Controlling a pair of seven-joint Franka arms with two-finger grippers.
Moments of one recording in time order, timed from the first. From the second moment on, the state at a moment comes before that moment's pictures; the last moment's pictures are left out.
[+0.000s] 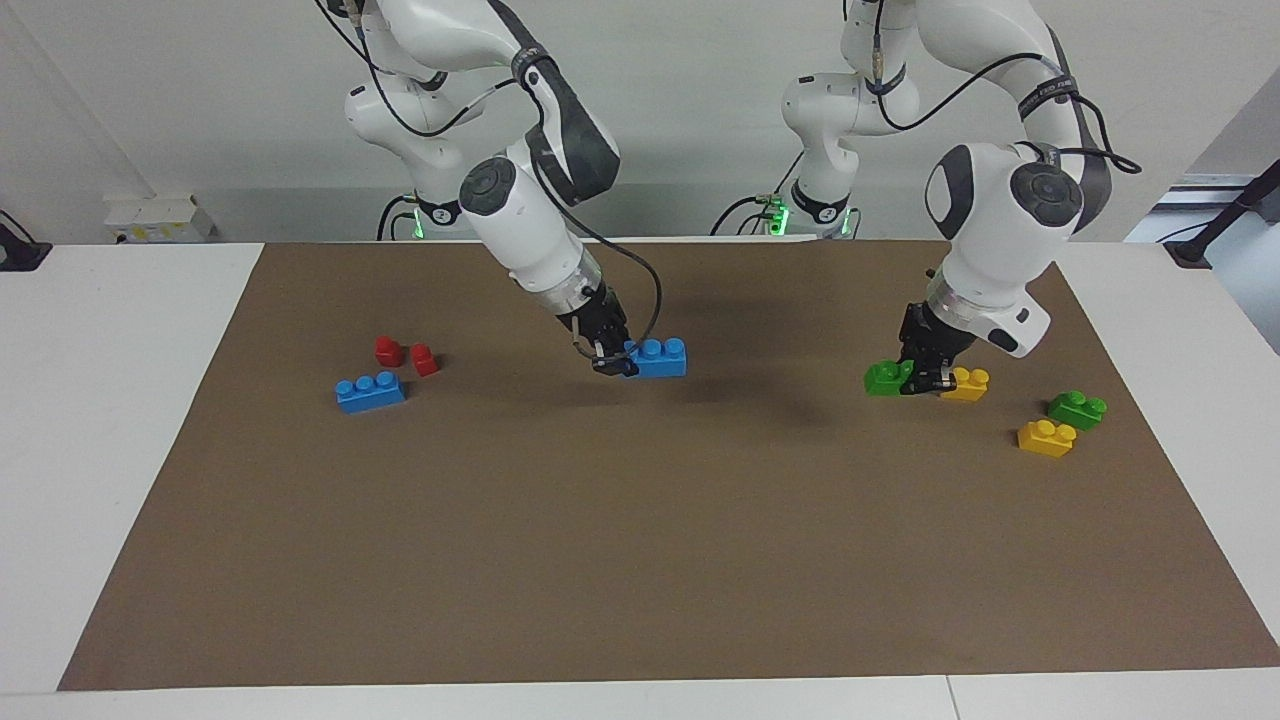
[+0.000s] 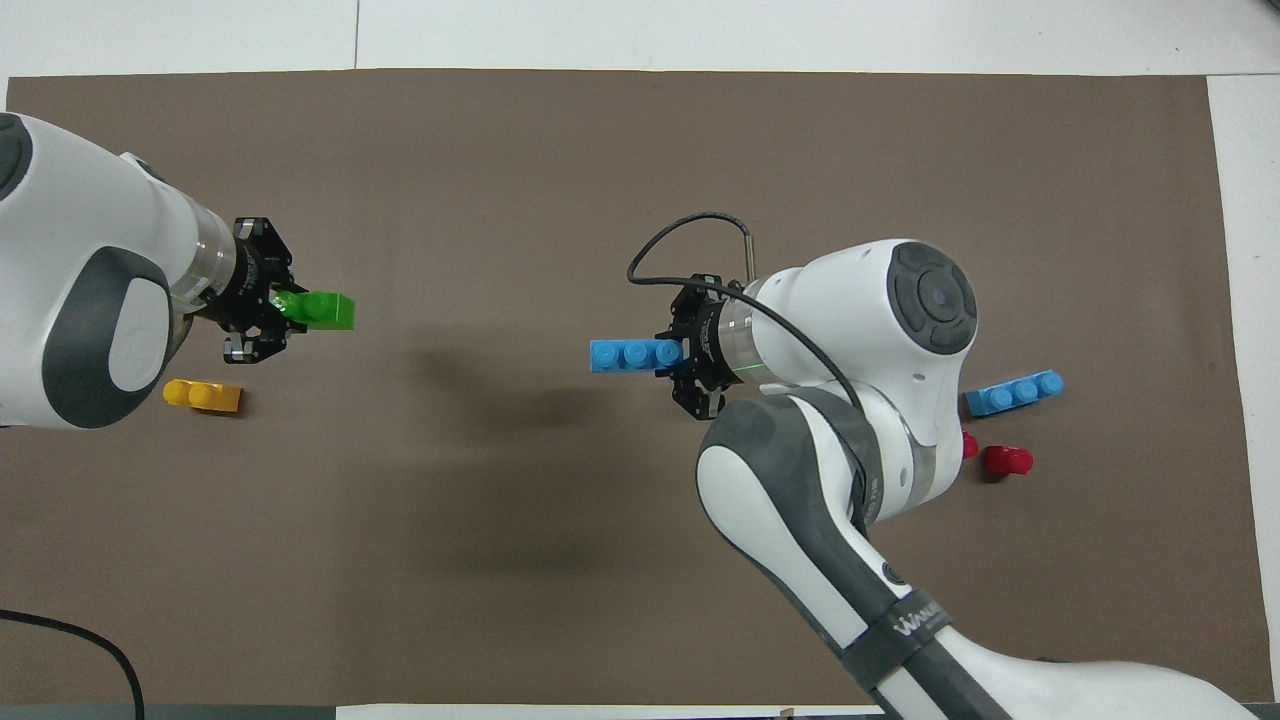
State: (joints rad) left arm -0.16 0.12 -0.02 -1.84 -0.02 1.94 -1.68; right arm 0.45 0.18 0.06 -1.95 0.48 2.32 1.78
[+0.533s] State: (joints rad) left arm -0.34 0.09 -0.03 -1.85 -0.02 1.92 -1.90; right arm 0.49 0.17 0.06 -2.06 0.50 2.41 1.80
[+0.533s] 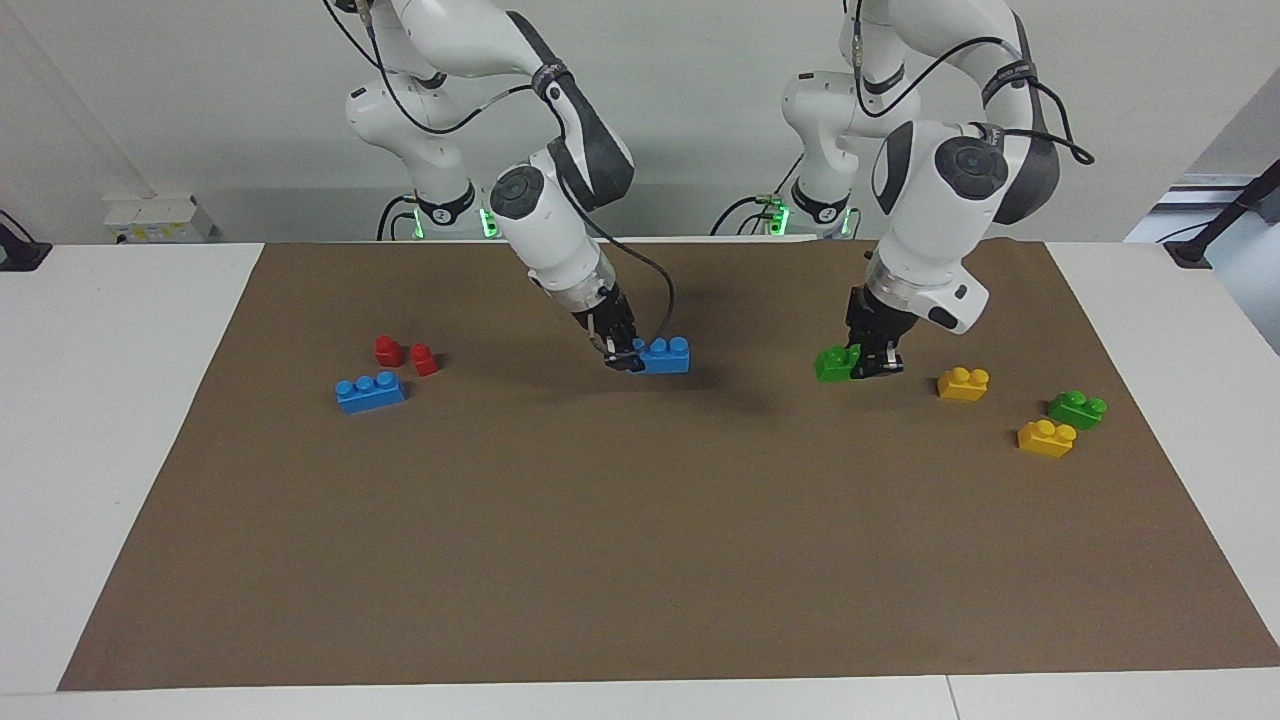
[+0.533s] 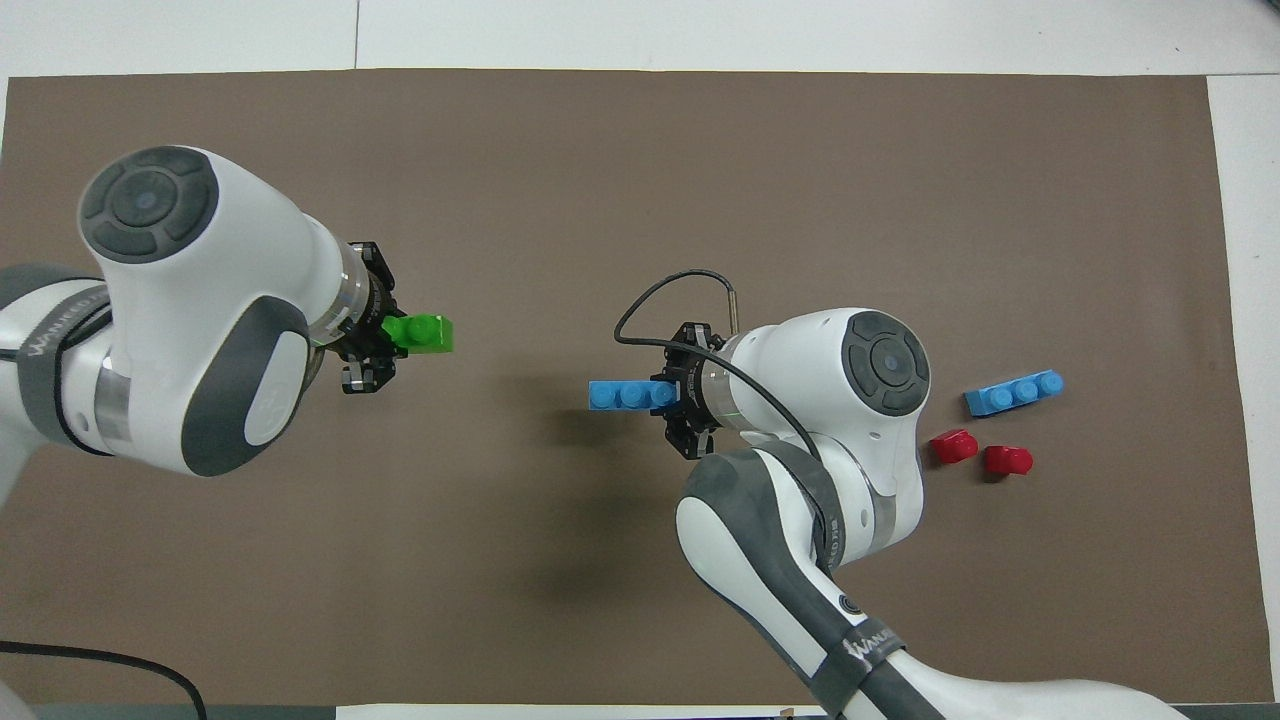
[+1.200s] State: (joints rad) left arm -0.51 0.07 -0.03 -1.91 -0.02 1.99 -2.11; right arm 0.55 0.23 0.06 -2.11 0.54 2.53 1.80
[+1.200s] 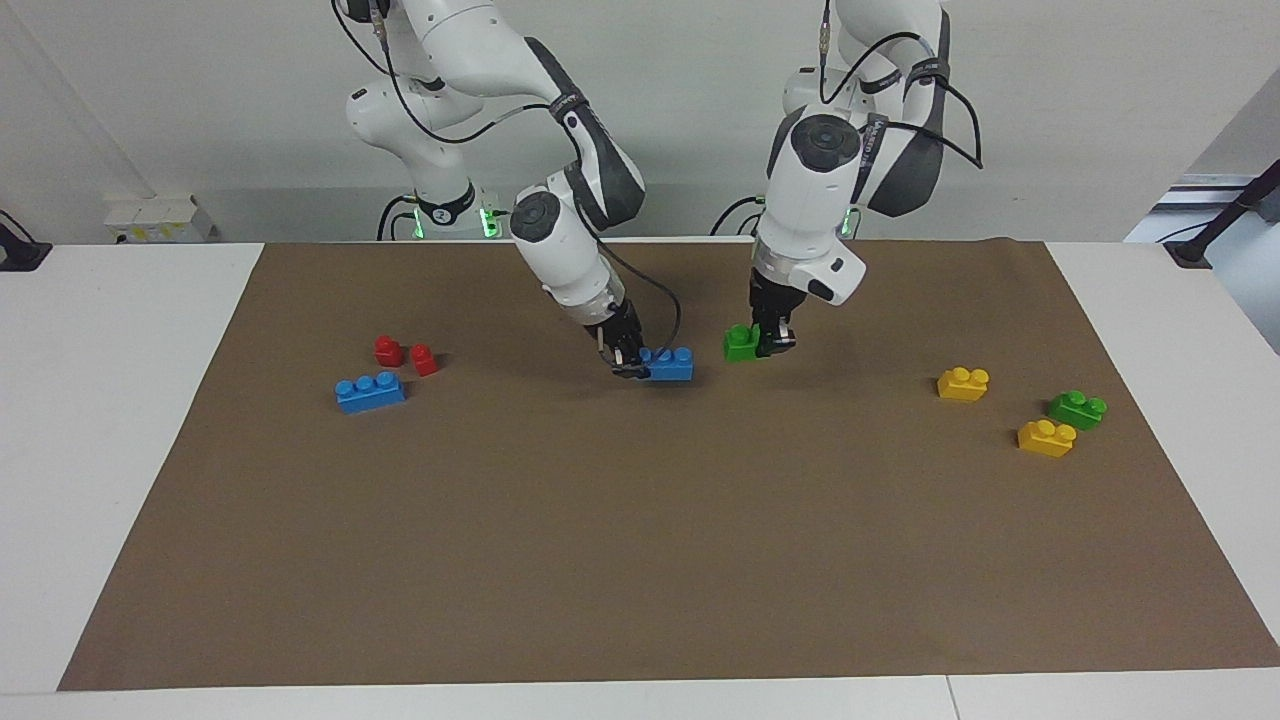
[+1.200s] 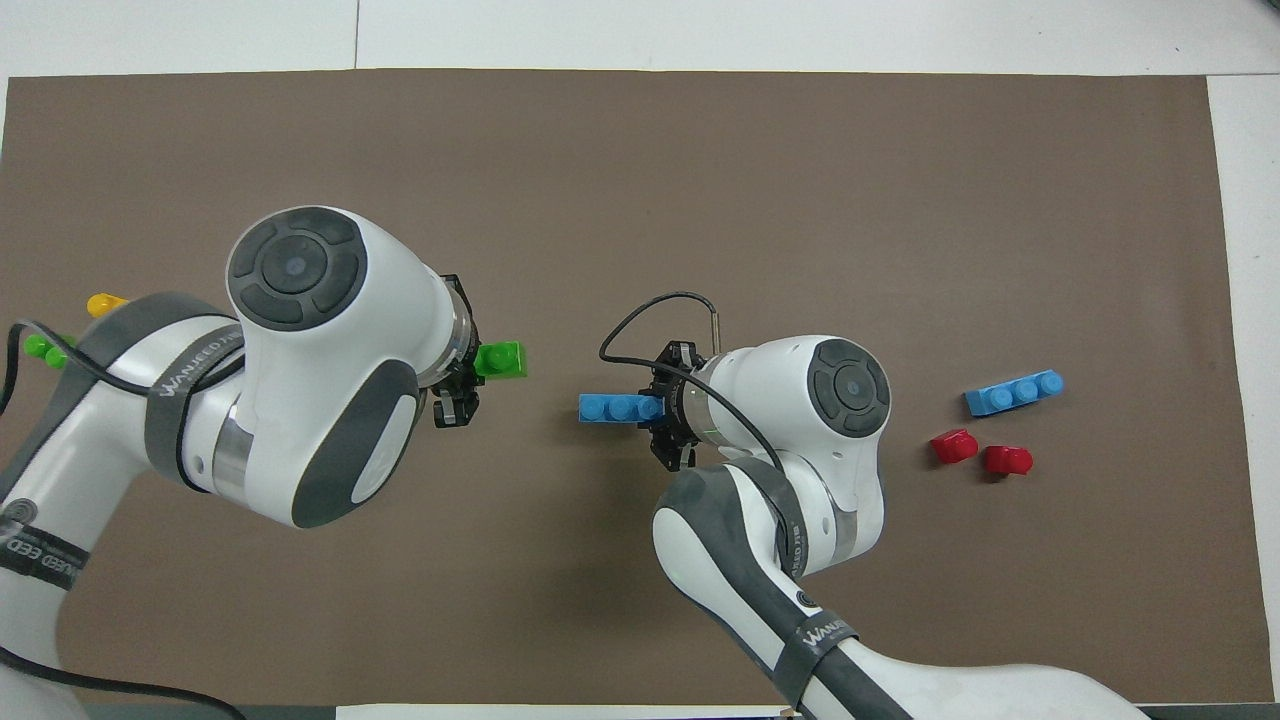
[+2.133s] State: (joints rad) left arm -0.67 0.04 -0.03 -2.10 0.03 2.22 -2.32; right arm 0.57 0.26 0.06 -2.16 0.56 2.61 1.79
